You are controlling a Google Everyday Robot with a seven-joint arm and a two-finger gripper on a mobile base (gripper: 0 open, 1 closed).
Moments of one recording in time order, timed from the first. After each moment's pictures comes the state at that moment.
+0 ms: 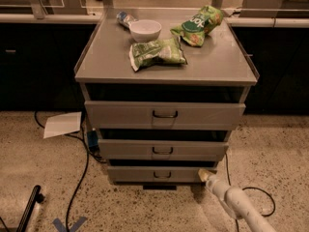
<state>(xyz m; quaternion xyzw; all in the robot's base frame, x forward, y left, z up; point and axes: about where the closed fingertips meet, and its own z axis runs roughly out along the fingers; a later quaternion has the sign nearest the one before) 0.670 -0.282 0.204 0.08 0.85 0.23 0.46</state>
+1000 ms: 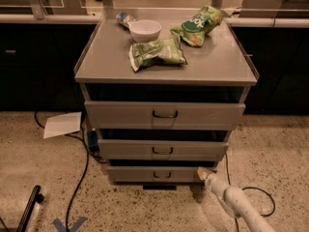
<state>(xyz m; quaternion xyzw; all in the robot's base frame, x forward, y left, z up) 0.678 -0.278 0.209 0.08 0.85 0.22 0.47</state>
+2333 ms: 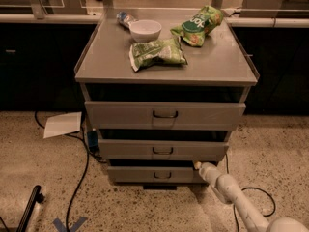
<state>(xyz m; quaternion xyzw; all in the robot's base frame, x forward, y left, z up) 0.734 -0.259 0.215 0.06 0.85 0.22 0.48</state>
